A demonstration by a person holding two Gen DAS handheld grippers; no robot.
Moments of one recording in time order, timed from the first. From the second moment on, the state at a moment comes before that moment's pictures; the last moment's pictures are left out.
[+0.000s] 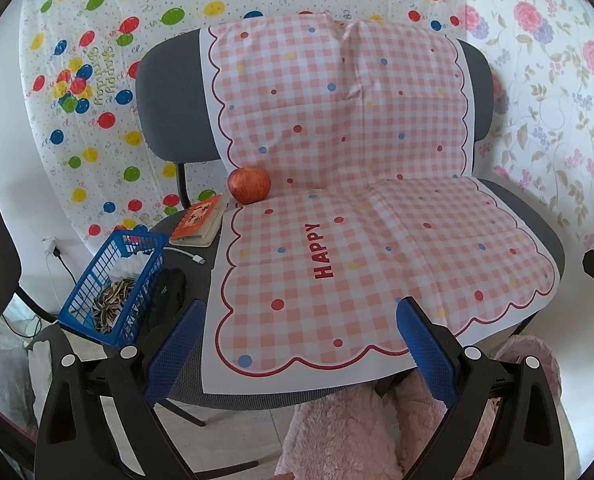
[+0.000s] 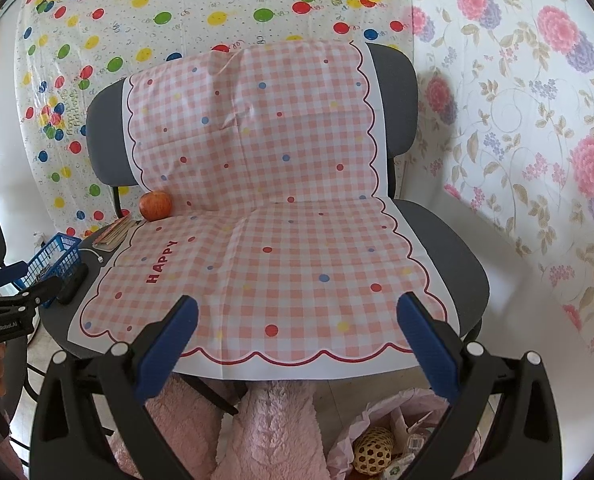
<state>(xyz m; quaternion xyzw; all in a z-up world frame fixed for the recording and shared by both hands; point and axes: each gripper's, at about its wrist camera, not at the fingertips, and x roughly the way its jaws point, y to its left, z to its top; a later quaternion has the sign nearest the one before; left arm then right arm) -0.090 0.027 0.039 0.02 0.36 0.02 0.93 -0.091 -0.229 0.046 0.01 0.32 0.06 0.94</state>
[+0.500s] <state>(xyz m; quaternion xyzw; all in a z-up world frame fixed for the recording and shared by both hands) -0.091 0.025 0.031 0.03 0.36 0.01 0.93 -0.093 -0.230 0.043 0.02 0.32 0.06 0.94</state>
